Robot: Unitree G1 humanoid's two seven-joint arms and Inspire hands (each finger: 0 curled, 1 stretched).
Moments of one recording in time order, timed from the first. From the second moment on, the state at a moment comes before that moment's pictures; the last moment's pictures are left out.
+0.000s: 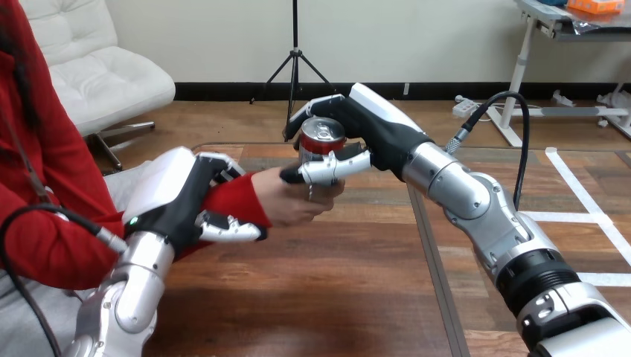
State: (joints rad) left arm -0.20 0.38 -0.14 0.12 0.56 0.00 -0.03; right arm -0.83 -0.23 0.23 0.92 -0.35 -0.42 0.25
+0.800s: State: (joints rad) left arm -0.28 0.38 -0.14 -0.10 0.62 -0.01 -0.04; right arm -0.75 -0.24 0.20 0.79 -0.20 -0.42 0.34
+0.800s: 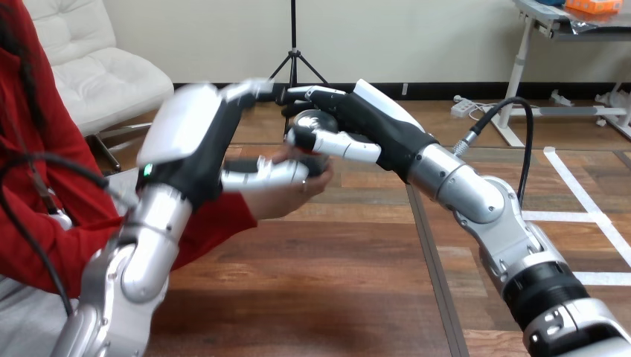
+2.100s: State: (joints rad) left arm -0.15 0.37 -0.13 -0.07 0.44 -0.20 -0.01; right arm -0.51 -0.24 0.11 0.57 -0.07 -0.48 0.32
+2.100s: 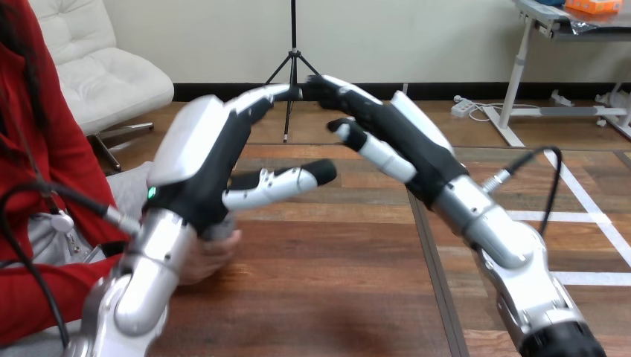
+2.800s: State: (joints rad) left arm -0.02 0.22 -0.09 0.13 0.00 -0.56 -0.06; right arm -0.25 -0.19 0.03 0.34 0.18 -0.50 0.34
